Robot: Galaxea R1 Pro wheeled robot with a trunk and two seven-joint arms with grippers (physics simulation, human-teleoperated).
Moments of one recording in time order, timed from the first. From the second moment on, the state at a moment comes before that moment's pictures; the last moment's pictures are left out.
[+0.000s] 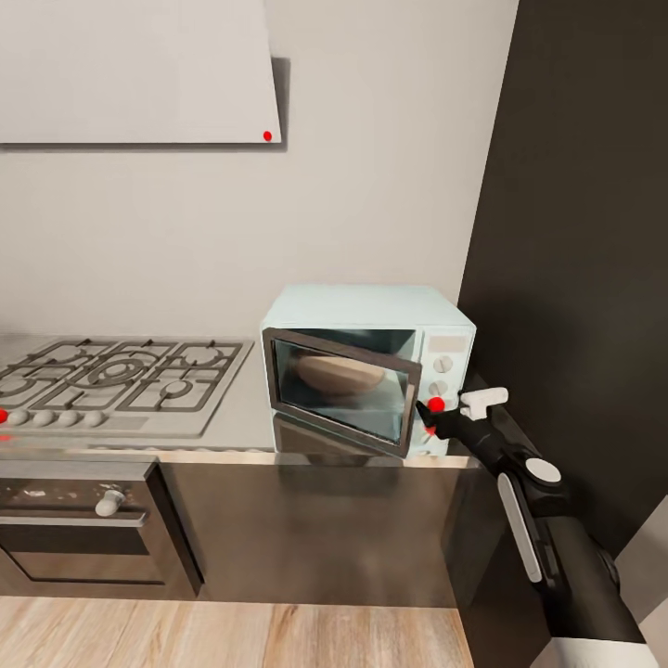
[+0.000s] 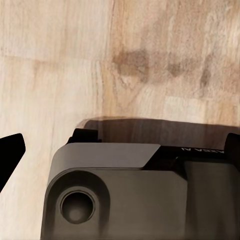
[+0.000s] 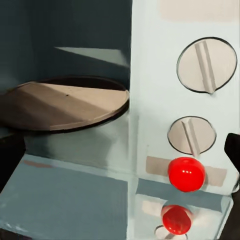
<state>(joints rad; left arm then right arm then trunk) -0.10 -0.05 0.08 -0.13 0.01 -0.22 0.00 -0.46 -0.04 -0.07 -1.52 0.00 0.38 0.34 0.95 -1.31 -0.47</state>
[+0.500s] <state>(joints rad) -0.10 -0.05 0.08 -0.13 0.01 -0.22 0.00 -0.46 -0.04 0.02 -1.52 0.00 0.38 0.58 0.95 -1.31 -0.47</state>
